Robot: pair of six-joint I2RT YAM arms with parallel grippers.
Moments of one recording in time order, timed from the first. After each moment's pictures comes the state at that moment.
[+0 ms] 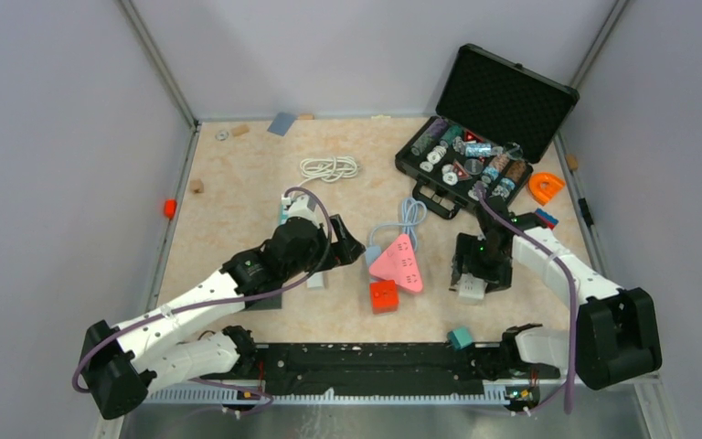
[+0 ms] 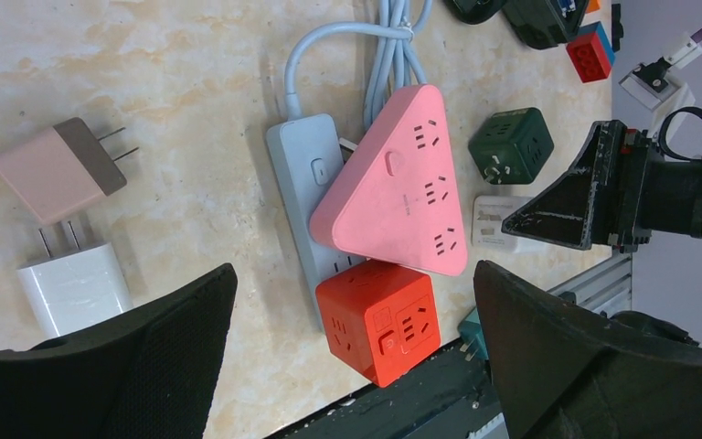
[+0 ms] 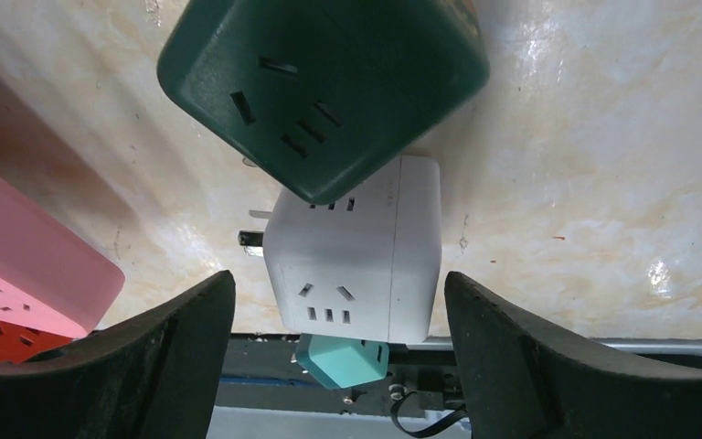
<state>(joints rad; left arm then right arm) -0.84 0.98 0.72 -0.32 -0.14 -0.91 0.28 1.23 0.77 -0.95 -0.07 0.50</state>
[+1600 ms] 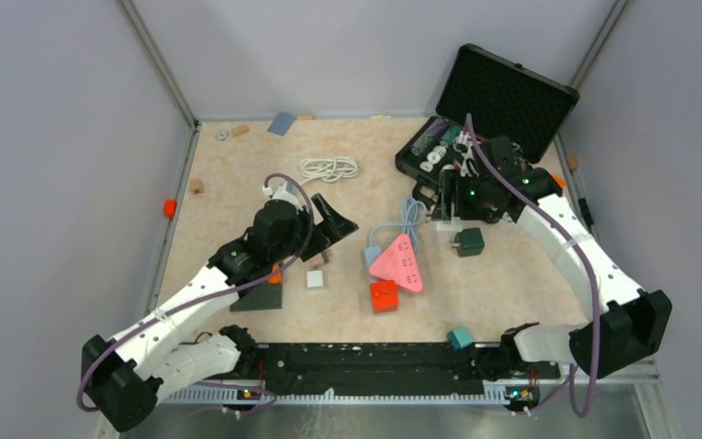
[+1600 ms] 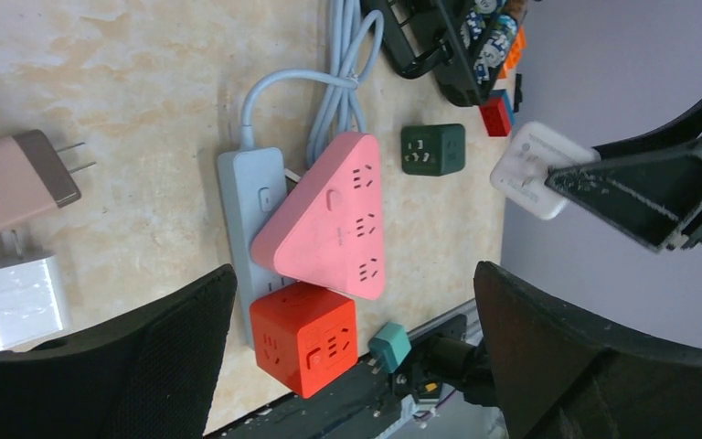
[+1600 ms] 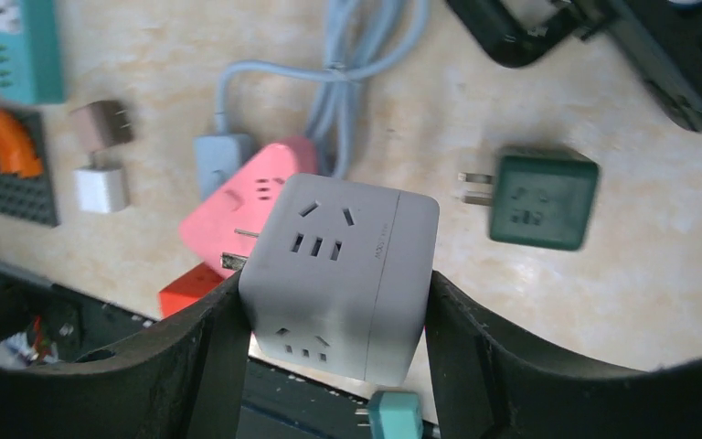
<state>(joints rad) -0.68 0.96 0.77 -0.31 0.00 -1.04 0.36 1.31 1.27 -0.94 -0.11 0.33</state>
